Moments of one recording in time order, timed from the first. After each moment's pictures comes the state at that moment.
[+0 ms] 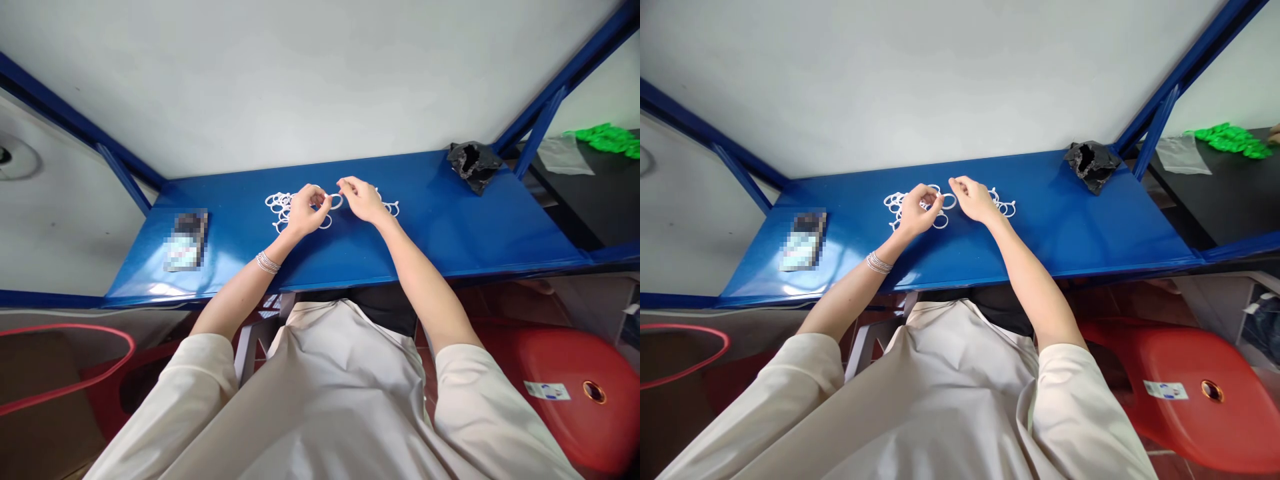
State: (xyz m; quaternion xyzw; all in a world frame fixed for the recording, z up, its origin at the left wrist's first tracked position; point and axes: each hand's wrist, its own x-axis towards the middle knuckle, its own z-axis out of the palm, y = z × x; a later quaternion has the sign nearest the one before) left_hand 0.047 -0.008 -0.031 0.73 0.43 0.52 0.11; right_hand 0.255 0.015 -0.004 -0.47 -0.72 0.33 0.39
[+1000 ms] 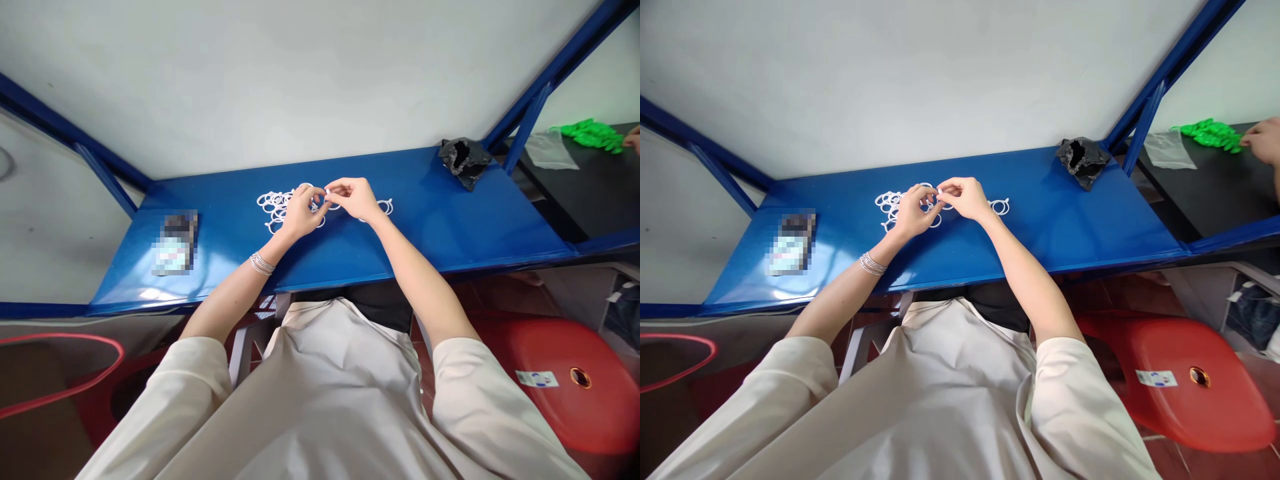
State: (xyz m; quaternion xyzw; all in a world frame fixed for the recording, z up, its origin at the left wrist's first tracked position) left_hand 0.047 -0.007 -0.036 0.78 0.42 0.47 0.09; right_hand 0.251 0.012 -0.007 -0.40 -0.68 0.43 0.45
